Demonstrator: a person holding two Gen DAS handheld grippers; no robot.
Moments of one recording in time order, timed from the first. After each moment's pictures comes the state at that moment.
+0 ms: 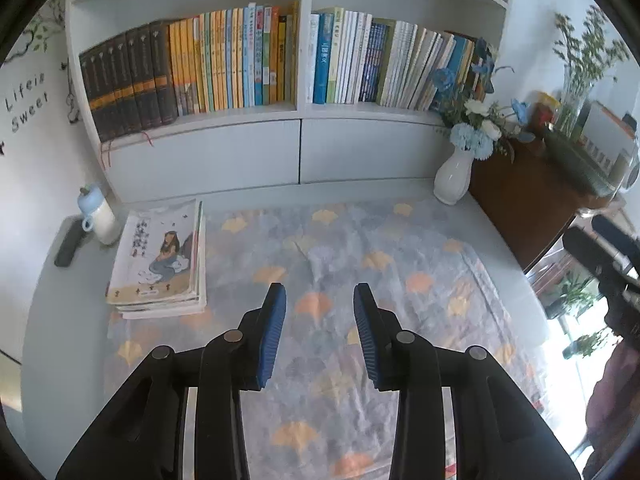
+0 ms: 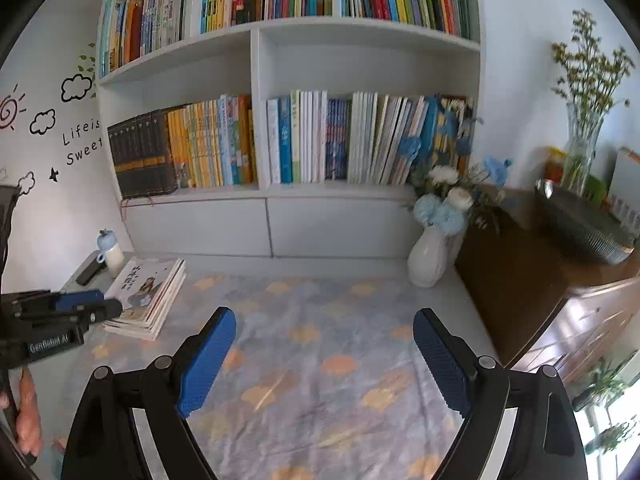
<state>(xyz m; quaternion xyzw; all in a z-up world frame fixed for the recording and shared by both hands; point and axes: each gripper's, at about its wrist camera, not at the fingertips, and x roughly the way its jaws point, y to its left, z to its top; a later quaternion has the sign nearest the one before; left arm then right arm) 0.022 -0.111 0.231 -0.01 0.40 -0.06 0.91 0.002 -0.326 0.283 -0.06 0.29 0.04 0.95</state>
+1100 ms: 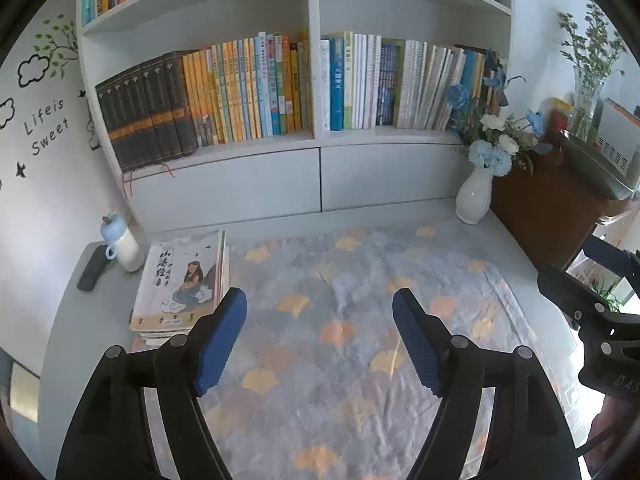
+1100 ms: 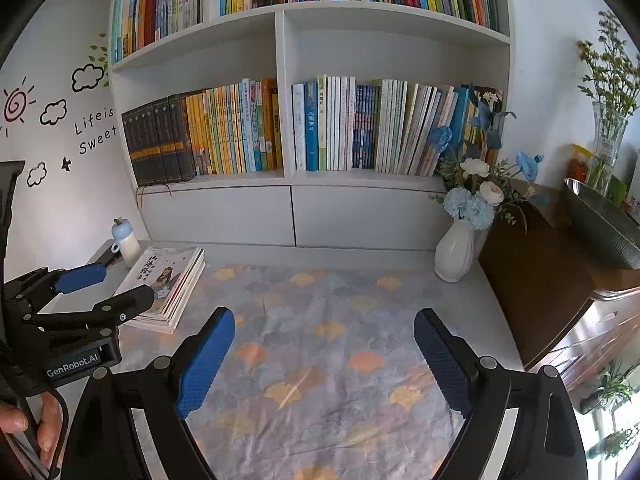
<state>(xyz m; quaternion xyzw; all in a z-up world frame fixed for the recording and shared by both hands) 0.035 -0.111 0.242 0.01 0.36 -0.02 0.93 0.019 -0.294 0.268 -0.05 0.33 0.07 0.94</state>
